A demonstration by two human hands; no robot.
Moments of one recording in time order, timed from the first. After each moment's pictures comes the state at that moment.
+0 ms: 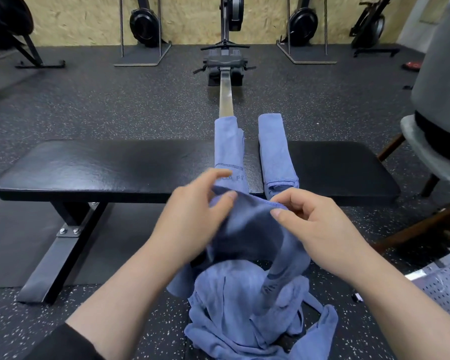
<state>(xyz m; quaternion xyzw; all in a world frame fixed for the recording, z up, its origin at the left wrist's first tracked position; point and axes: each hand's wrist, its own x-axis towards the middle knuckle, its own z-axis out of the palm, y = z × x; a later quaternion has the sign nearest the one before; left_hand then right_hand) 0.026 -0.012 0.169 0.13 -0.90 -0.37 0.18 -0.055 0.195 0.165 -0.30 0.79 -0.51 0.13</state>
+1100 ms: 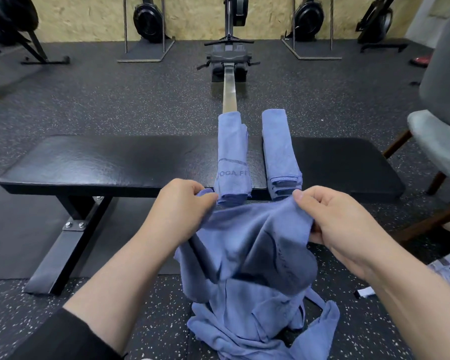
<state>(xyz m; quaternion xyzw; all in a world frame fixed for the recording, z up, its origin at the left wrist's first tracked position) 0.024 -0.030 0.165 0.26 -0.89 -0.36 0.11 -0.062 0.203 0.158 -0.10 0.74 -0.63 0.23</state>
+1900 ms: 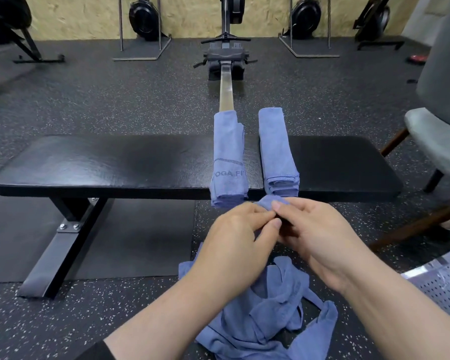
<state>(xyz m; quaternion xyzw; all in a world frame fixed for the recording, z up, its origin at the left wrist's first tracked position) 0.030 0.054 0.144 0.04 -0.89 -0.41 0.17 -0.044 0.182 0.155 -0.07 0.65 -0.70 0.28</state>
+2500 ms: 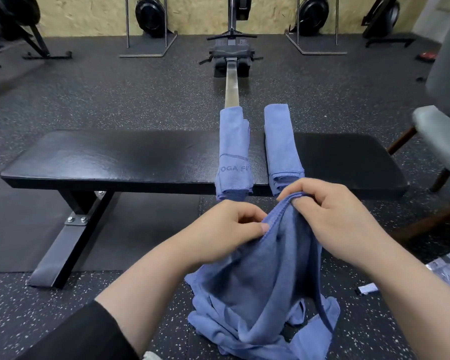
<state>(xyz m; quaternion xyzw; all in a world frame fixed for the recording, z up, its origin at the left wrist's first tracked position) 0.028 0.016 0.153 0.05 -0.85 -0.53 -0.08 -0.053 0.201 0.176 -0.26 0.85 -0.44 0.09</state>
